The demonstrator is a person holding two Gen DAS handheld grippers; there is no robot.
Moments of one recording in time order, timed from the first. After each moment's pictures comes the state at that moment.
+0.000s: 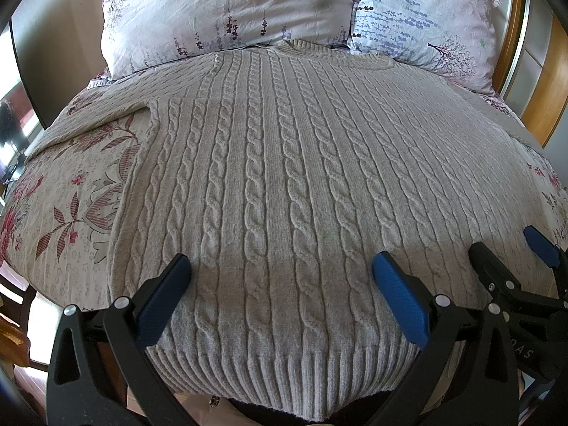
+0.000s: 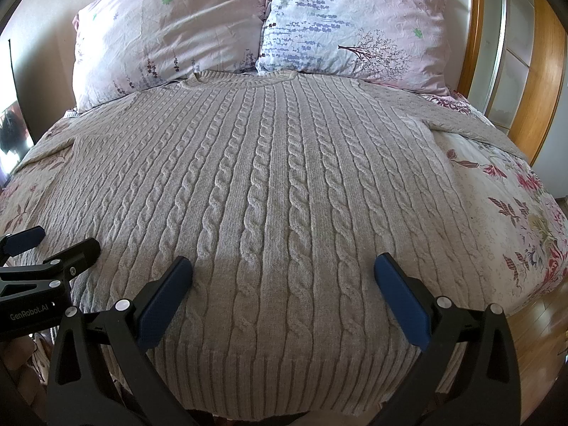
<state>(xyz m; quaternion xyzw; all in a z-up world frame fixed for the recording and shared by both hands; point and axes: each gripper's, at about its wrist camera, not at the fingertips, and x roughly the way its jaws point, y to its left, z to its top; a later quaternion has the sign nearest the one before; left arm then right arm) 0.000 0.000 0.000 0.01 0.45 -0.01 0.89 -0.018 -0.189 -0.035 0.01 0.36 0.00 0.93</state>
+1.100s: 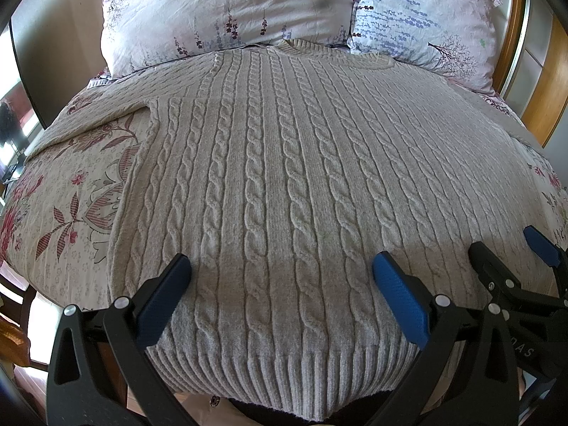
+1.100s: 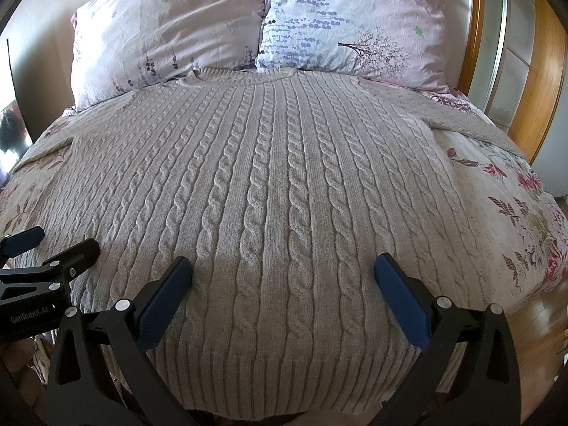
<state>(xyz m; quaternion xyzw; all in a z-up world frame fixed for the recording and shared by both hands) 0.000 0.000 0.000 0.01 0.45 -0.01 0.89 -0.016 -0.188 -0.036 0.01 0.36 0.00 0.93</state>
